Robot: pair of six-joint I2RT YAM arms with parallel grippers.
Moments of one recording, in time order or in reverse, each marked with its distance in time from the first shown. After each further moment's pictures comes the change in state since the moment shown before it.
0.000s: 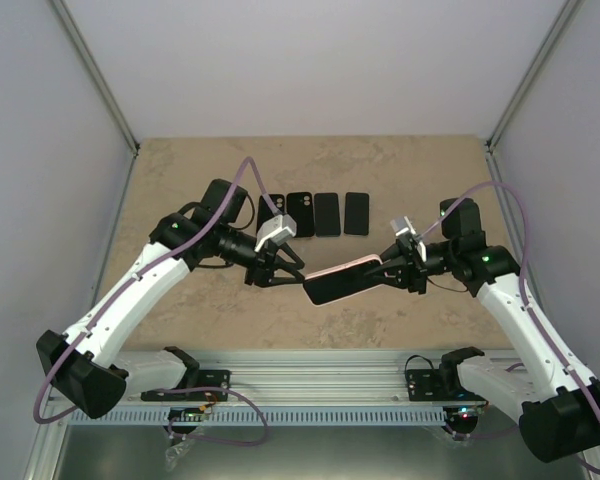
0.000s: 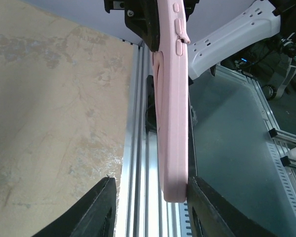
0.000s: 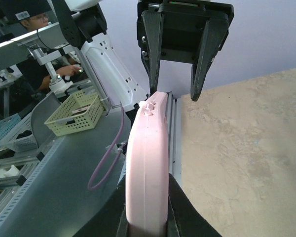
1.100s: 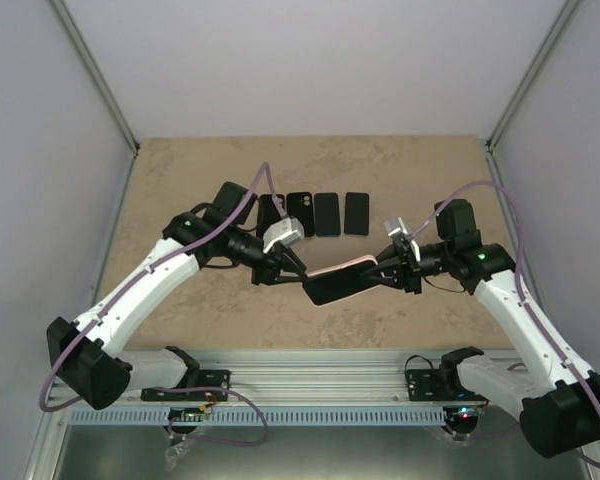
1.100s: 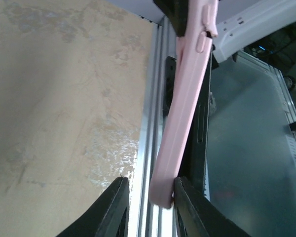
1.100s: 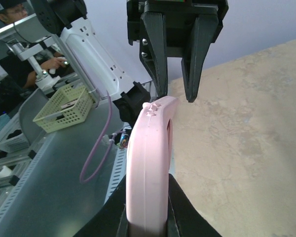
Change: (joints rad) left arm -0.015 0.050 -0.029 0.027 -0.111 -0.011; right arm 0.013 0.020 0.000 -0.037 0.092 0.001
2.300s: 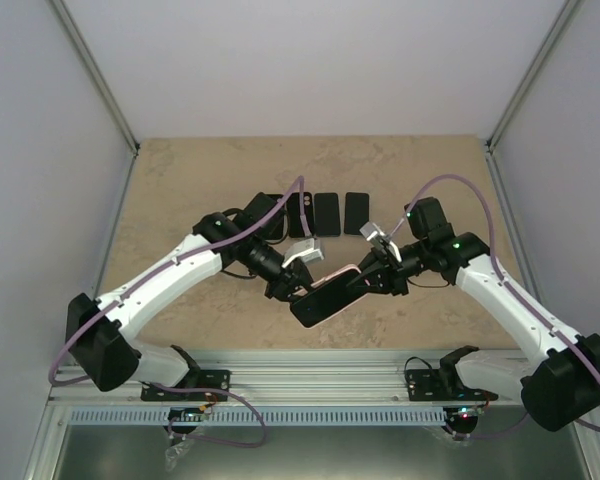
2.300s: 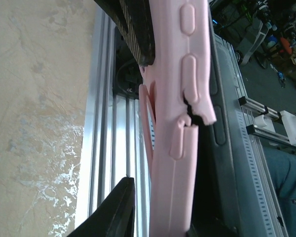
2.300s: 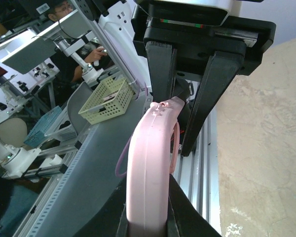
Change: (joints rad) left arm -0.150 0.107 0.019 -0.068 0.090 -0.002; right arm 0.155 0.144 0.038 -0.013 -0.064 0.016
